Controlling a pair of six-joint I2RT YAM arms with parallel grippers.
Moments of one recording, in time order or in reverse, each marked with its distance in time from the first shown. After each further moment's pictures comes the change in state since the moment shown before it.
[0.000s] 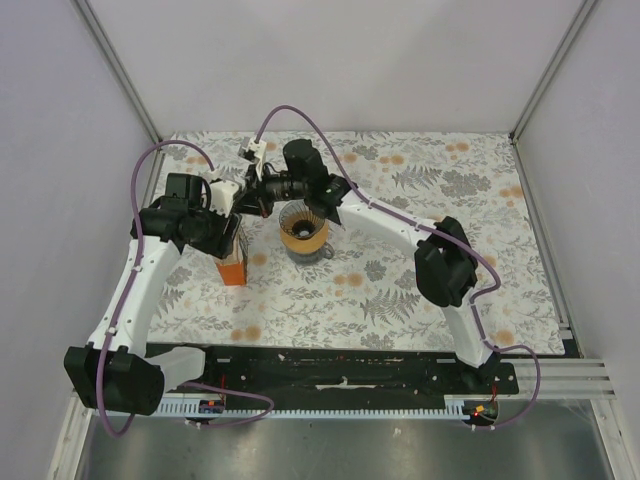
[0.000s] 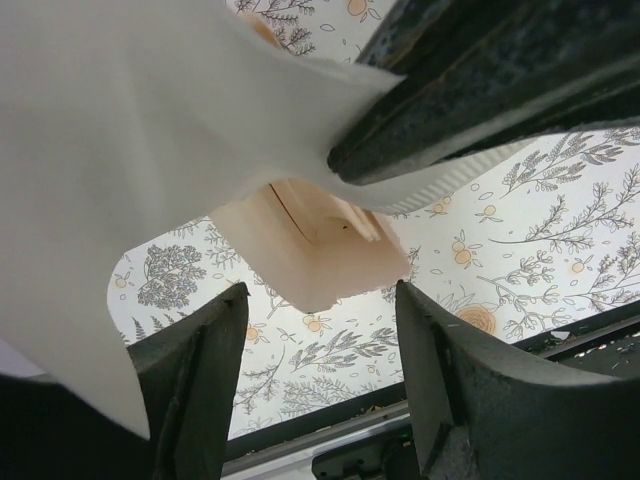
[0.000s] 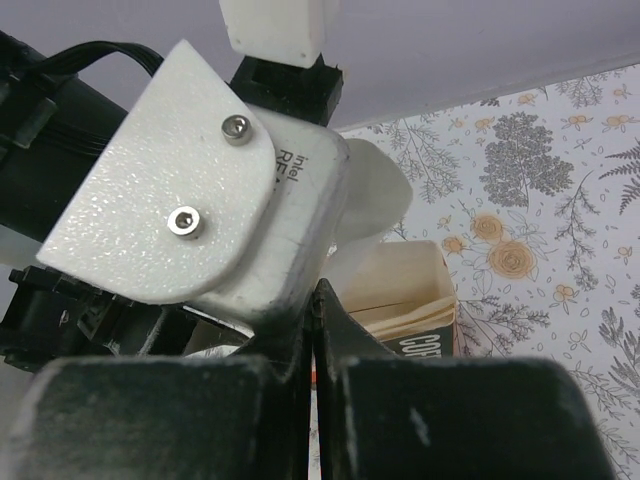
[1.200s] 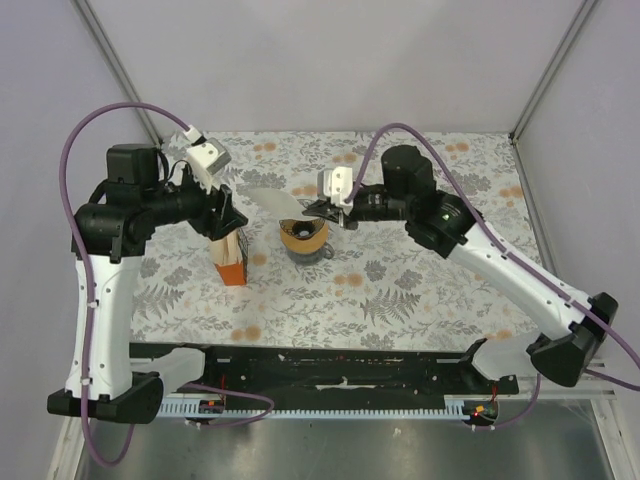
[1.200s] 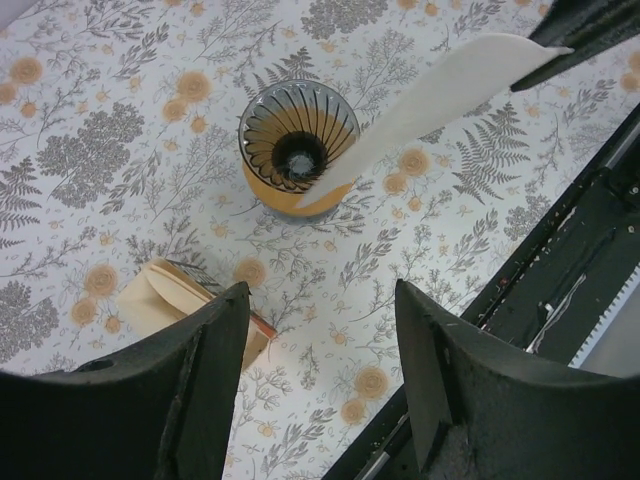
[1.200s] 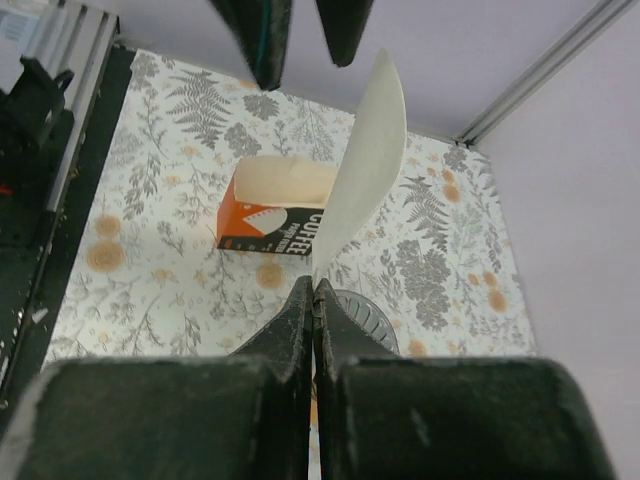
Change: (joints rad) left arm 0.000 -0.040 0.502 -0.211 0.499 0.071; right arm -0.052 -0.718 -0.391 -0.343 0.077 -0.622
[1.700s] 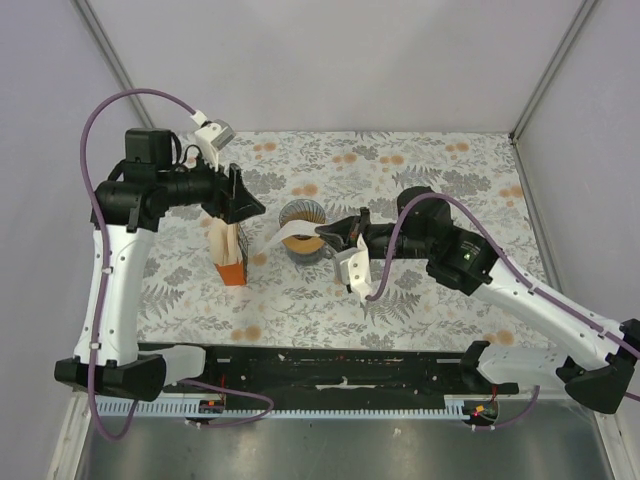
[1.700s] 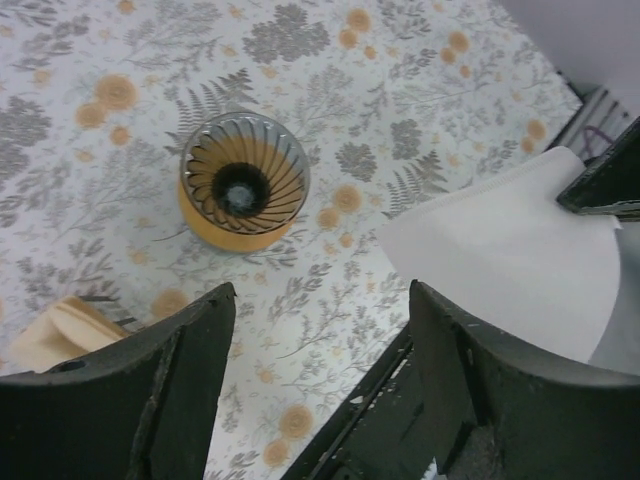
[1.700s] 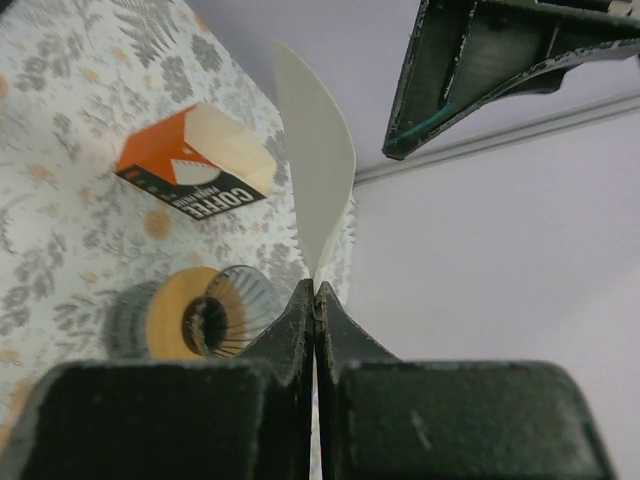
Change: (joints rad) left arm 0.000 0.095 0.007 0.086 0.099 -0.203; right arm 0.101 -0.277 -0.290 -0.008 0.073 -0.612
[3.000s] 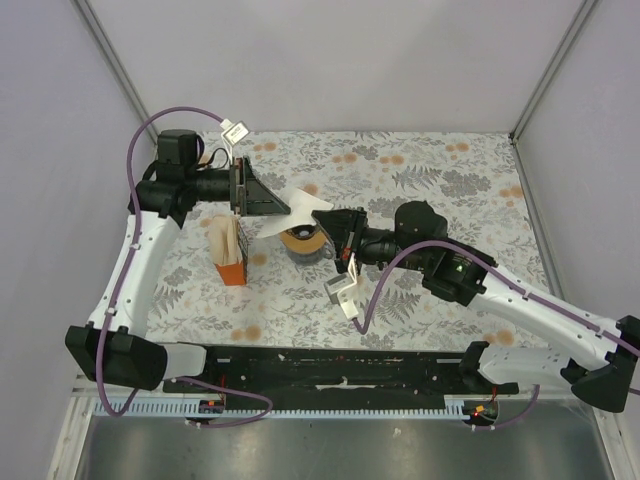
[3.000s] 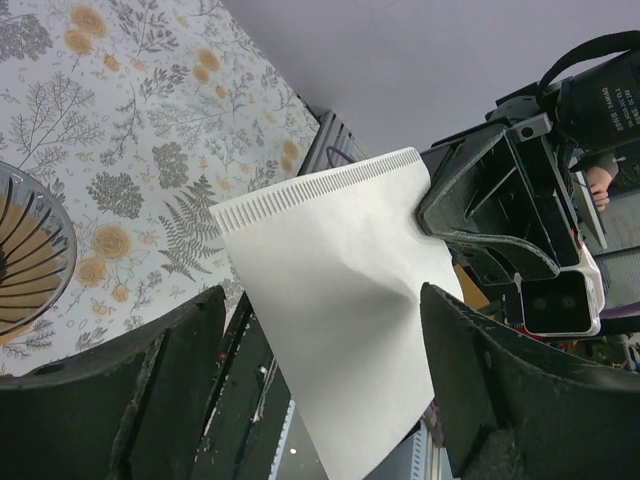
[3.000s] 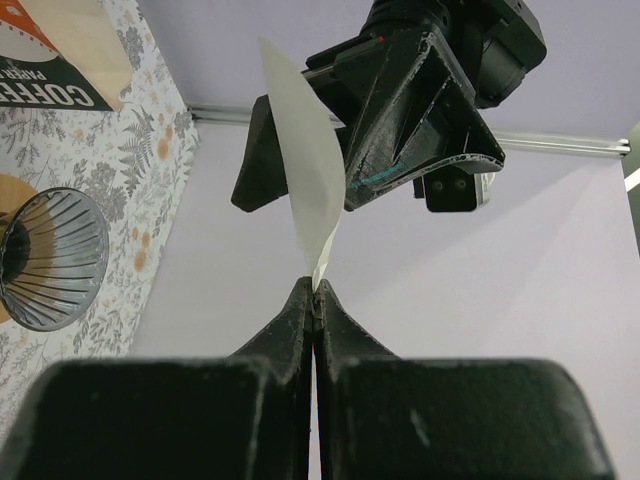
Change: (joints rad) left arm -0.032 0.076 -0.255 0.401 0.512 -0.468; right arm 0.089 -0.018 -0.097 0.185 0.251 -0.507
